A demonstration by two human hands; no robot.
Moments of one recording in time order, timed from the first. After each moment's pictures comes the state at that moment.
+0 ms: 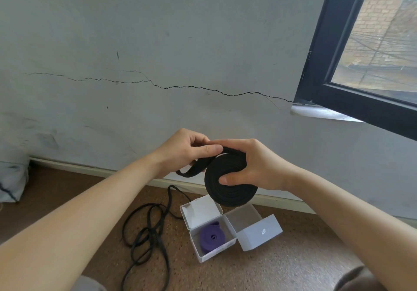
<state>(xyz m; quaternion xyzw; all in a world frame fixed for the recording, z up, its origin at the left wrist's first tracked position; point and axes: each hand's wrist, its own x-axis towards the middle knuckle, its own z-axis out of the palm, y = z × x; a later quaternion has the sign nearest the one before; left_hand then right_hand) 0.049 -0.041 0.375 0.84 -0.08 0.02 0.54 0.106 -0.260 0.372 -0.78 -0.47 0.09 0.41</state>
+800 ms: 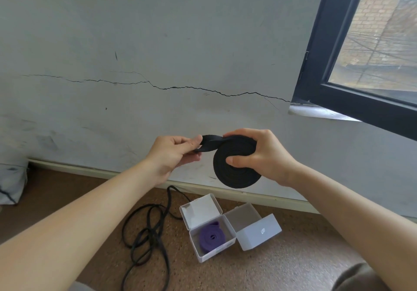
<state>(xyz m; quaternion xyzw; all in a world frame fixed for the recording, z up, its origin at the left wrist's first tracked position) 0.058 -0.035 0.349 0.67 0.11 0.09 0.73 0.122 -0.269 0.367 -0.80 -0.36 0.04 0.49</state>
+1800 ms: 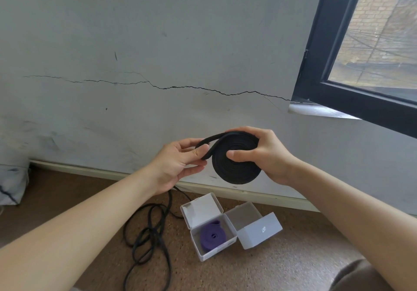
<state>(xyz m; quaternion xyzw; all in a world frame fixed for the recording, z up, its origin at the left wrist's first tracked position) 0.045 -0.043 0.343 0.65 0.06 0.01 0.76 0.125 -0.266 0.362 -0.73 -0.29 0.11 0.61</state>
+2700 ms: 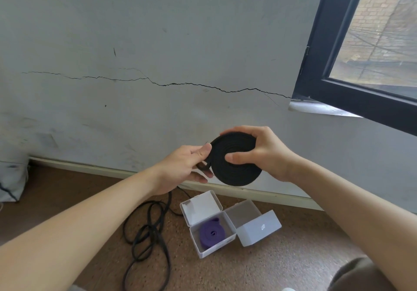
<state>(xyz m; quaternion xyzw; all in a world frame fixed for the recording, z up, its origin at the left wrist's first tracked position) 0.042 -0.050 0.339 0.76 -0.04 -0.06 0.65 0.119 -0.267 0.370 -0.75 -0.35 0.11 0.55</state>
